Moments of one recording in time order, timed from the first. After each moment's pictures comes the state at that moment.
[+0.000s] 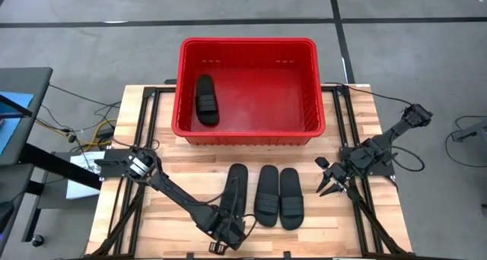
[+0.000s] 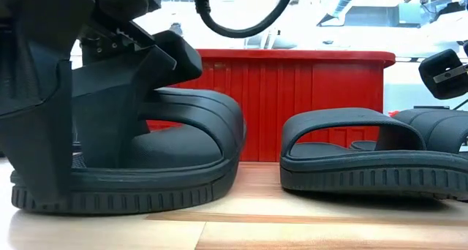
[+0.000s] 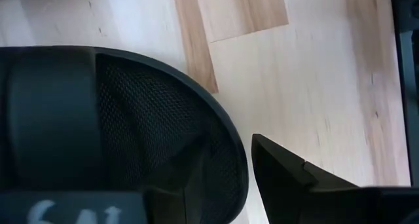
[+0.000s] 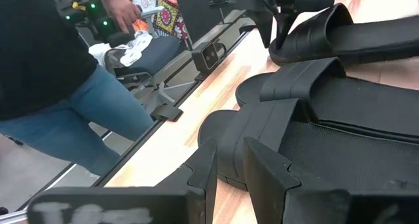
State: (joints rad) left arm -0.60 2.21 1.64 -0.81 -0.04 -0.38; right arm 0.59 0.26 0.05 -0.10 -0.10 0.24
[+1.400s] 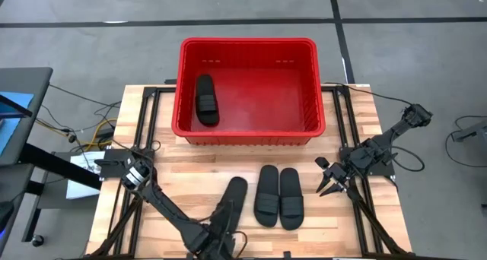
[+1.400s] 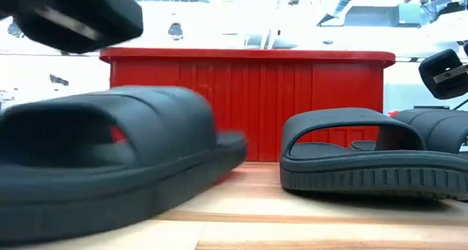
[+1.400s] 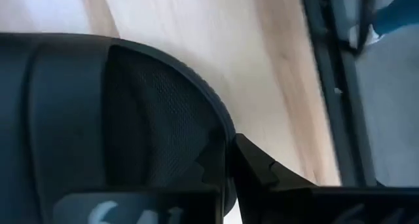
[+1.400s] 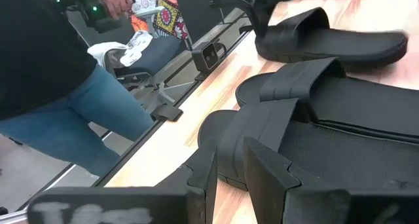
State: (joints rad) left arm -0.73 2.22 1.77 -0.95 -0.07 -0.43; right arm 0.59 0.26 0.05 -0.10 -0.10 0.24
